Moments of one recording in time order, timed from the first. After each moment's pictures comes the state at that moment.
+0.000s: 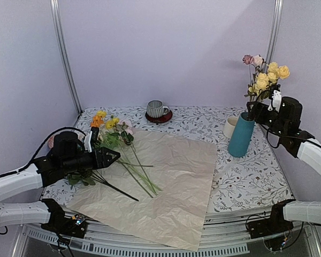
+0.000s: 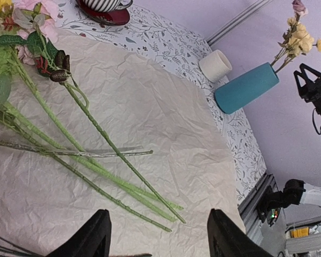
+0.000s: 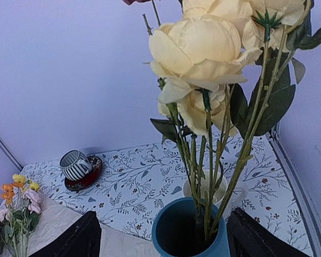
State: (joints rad) left arm -0.60 0.87 0.46 -0.03 0.24 -0.67; right arm 0.16 1.03 0.77 0.11 0.04 0.30
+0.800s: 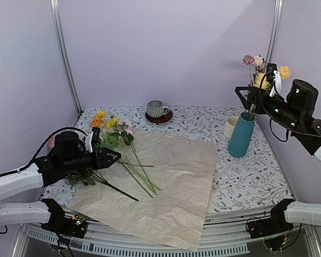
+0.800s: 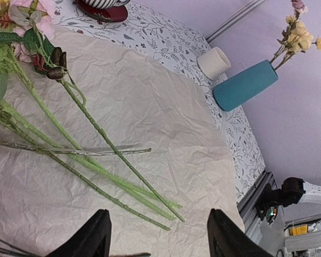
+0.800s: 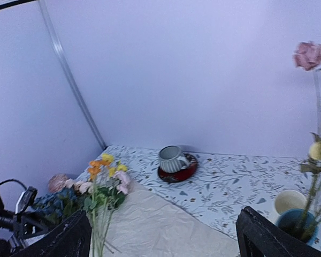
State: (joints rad) left arm -0.60 0.89 0.46 -0.02 0.25 -0.67; right arm 0.43 0.90 1.04 -0.20 -0.05 0.31
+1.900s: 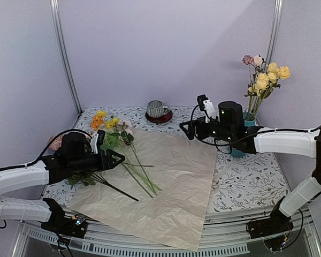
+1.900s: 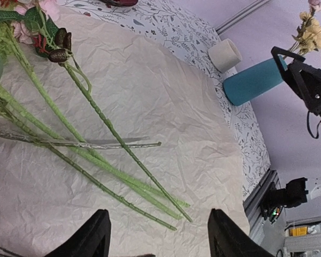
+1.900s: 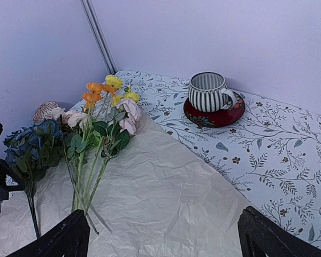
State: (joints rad) left arm -0.60 0.99 0.46 0.02 0.25 -0.68; right arm 0.71 1.52 1.00 0.20 -0.03 0.22
